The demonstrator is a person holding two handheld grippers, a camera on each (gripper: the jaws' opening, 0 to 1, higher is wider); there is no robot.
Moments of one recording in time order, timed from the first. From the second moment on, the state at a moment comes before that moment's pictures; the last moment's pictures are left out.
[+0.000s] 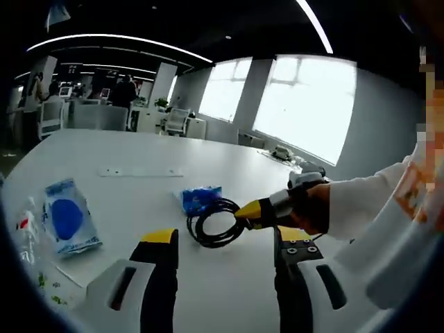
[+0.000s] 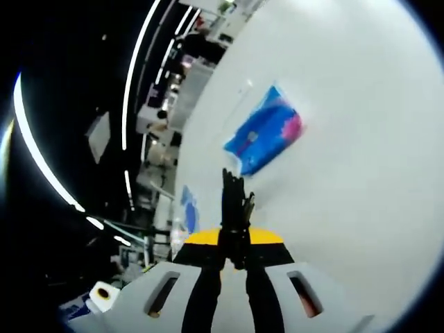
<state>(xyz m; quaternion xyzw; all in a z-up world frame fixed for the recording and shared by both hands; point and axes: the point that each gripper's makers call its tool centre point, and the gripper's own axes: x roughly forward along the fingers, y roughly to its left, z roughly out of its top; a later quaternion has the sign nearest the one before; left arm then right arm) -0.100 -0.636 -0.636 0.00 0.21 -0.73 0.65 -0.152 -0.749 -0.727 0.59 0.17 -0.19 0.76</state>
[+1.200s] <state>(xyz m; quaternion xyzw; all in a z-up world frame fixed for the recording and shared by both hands) -0.150 -0.582 -0.641 0.03 0.27 -0.70 0.66 -0.175 -0.758 -0.731 0.51 0.20 -0.22 0.81</state>
